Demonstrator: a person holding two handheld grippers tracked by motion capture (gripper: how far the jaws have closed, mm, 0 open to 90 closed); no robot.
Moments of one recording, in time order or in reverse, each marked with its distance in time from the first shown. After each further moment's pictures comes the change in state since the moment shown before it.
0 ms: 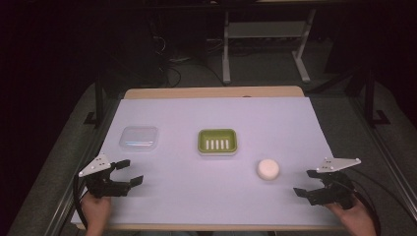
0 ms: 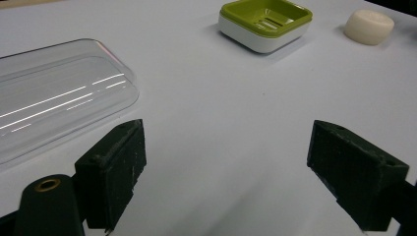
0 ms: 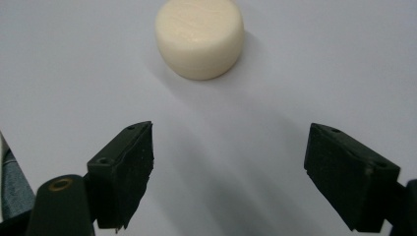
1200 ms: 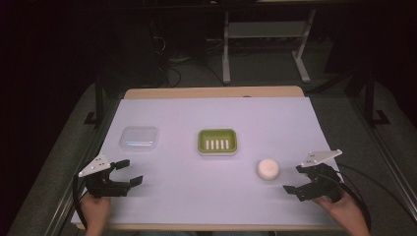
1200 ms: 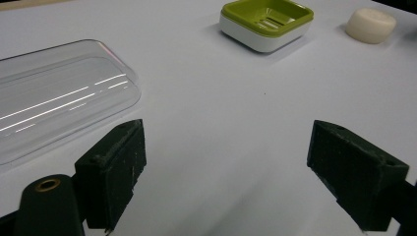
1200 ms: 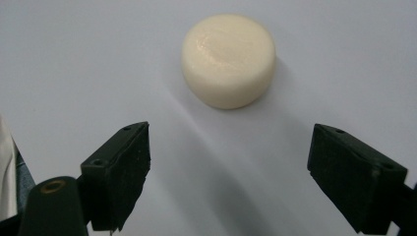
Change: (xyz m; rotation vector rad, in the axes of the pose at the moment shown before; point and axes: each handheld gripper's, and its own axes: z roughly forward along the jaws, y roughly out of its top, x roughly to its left) left arm -0.001 0.000 -0.001 0.003 0.008 0.006; right arm 0.015 0.034 0.013 0.073 0.018 -0.055
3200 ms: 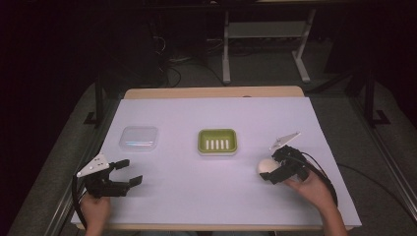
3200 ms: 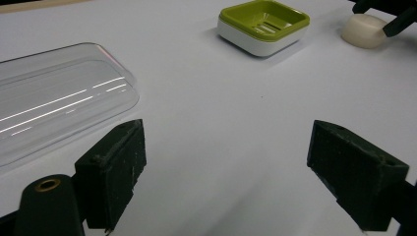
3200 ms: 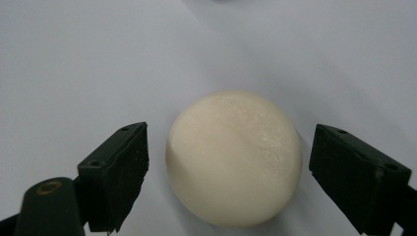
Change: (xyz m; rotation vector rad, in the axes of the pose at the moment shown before) left arm 0.000 0.000 -0.002 -0.012 -0.010 -0.005; right arm -0.003 0.058 0.063 0.098 0.037 -0.050
